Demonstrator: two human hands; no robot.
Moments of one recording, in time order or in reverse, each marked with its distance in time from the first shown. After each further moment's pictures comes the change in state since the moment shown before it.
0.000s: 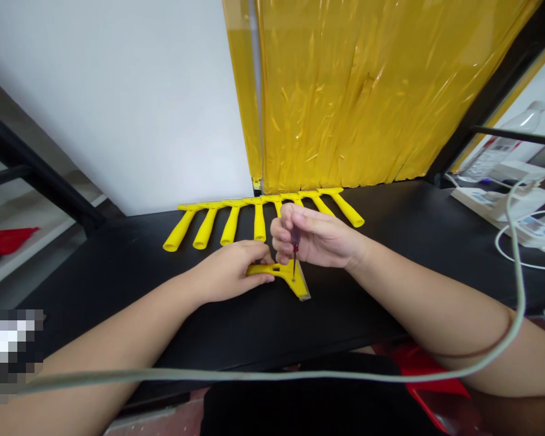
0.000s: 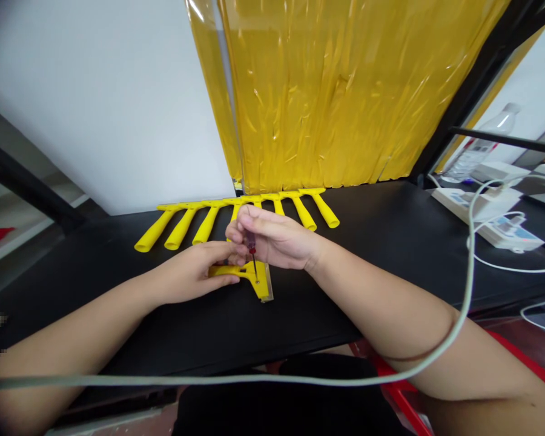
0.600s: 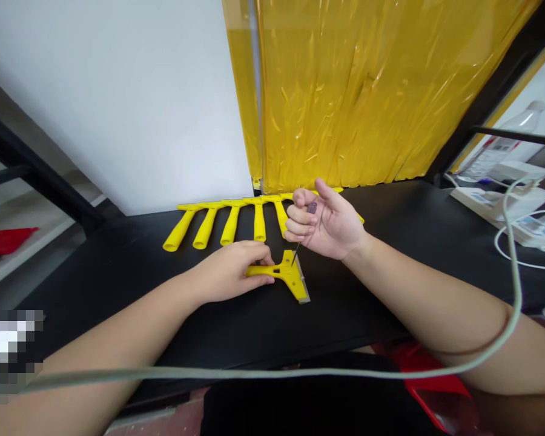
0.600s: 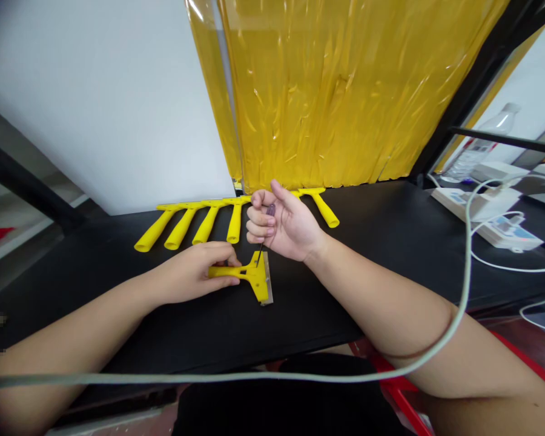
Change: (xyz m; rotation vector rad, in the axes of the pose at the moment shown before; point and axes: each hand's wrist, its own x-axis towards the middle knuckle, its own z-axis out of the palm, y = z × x) left_hand 0.002 0.003 -0.002 0.024 -0.045 -0.004; right_hand 0.003 -0.014 -0.008 0.076 0.241 -0.058
